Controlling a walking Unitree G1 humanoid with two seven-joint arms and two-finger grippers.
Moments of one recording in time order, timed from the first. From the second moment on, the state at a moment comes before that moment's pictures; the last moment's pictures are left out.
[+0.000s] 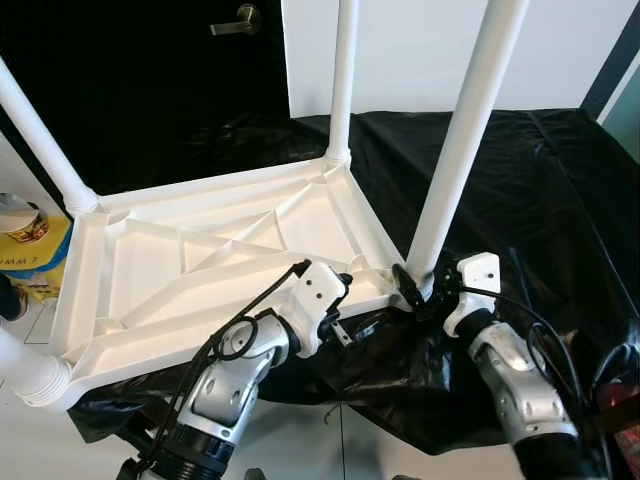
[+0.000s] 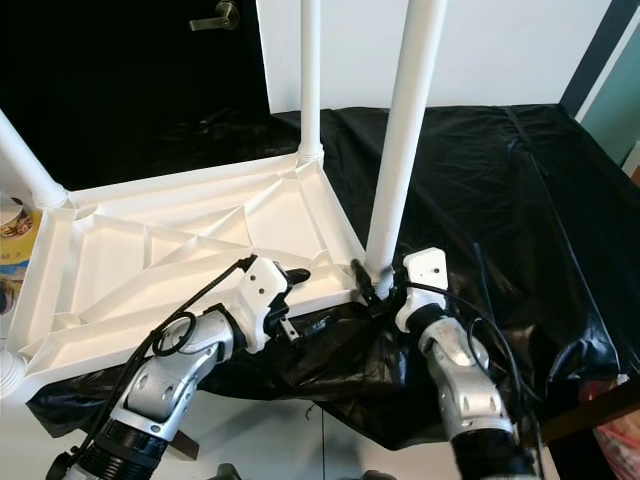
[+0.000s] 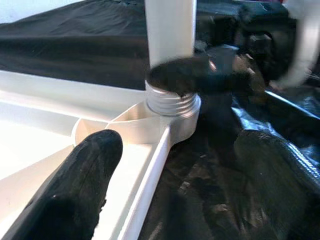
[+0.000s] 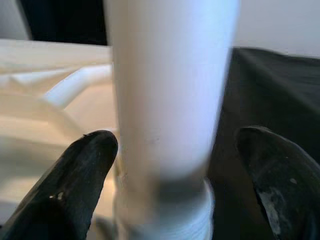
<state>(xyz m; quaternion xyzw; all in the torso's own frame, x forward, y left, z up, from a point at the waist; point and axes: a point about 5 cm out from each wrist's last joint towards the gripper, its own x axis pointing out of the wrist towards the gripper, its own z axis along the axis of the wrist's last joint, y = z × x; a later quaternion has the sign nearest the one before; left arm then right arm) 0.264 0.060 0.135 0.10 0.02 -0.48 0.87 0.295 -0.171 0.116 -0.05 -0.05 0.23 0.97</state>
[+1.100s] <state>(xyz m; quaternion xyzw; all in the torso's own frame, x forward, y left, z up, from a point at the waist) 0.261 0.054 0.134 0.11 0.02 -0.49 0.86 0.314 -0.163 0.110 -0.06 -0.03 0.29 0.95</state>
